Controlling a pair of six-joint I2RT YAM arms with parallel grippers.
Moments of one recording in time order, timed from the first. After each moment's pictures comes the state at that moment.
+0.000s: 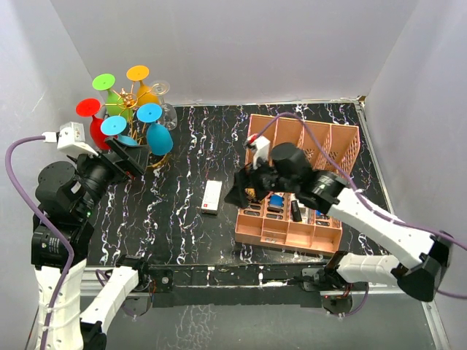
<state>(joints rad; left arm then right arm) -0.14 0.70 1.34 -0.76 0.09 -0.50 0.76 1.11 1.13 -0.48 -0.33 0.36</state>
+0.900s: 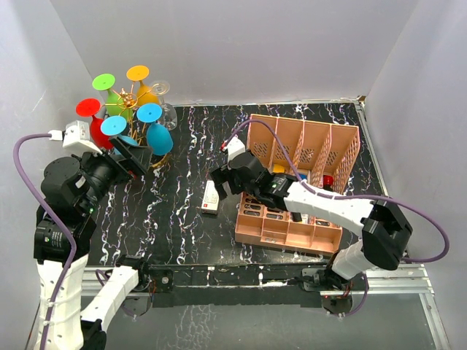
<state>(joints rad) -0.14 0.72 1.33 -0.79 0.09 -0.51 0.93 1.47 1.09 -0.19 0.22 0.24</state>
